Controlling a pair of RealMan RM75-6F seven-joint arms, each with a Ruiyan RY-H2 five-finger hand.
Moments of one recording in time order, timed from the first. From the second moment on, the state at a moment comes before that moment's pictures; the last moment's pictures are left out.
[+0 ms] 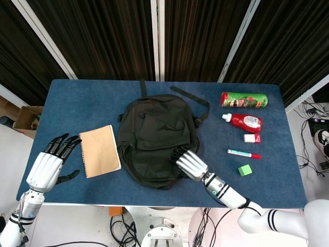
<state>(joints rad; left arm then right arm) -0.20 -1.16 -0.01 -1.69 1.73 1.53 0.09 0.67 -1.63 0.08 -1.44 -1.63 1.01 -0.17</state>
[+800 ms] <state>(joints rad) -0.23 -1.40 0.01 -1.24 1.66 1.41 -0.02 0.68 -1.77 0.45 -1.63 -0.99 1.19 -0.29</state>
